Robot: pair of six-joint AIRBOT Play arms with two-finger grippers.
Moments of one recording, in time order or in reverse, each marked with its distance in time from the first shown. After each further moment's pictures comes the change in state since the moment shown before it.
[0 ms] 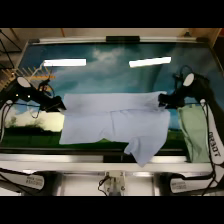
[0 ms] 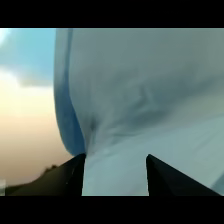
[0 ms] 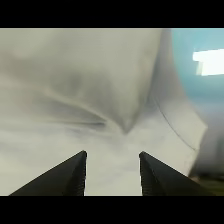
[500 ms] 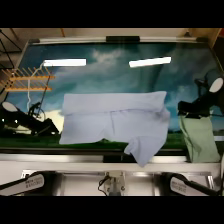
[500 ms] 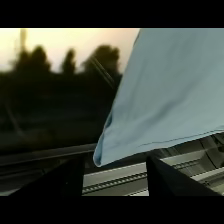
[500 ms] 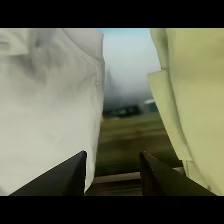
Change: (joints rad) left arm 0.186 0.319 -0.541 -0.028 -0.006 0.121; right arm -0.170 0.248 -0.162 -0.078 0.138 -0.059
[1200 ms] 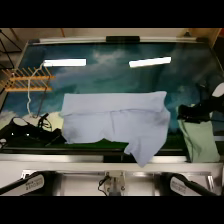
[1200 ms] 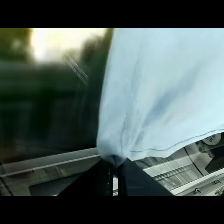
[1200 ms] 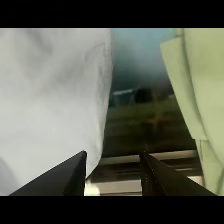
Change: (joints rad) left arm -0.050 0.059 -0.241 -0.126 0.184 0.056; right arm -0.024 0.069 -0.085 0.048 0.029 -0.033
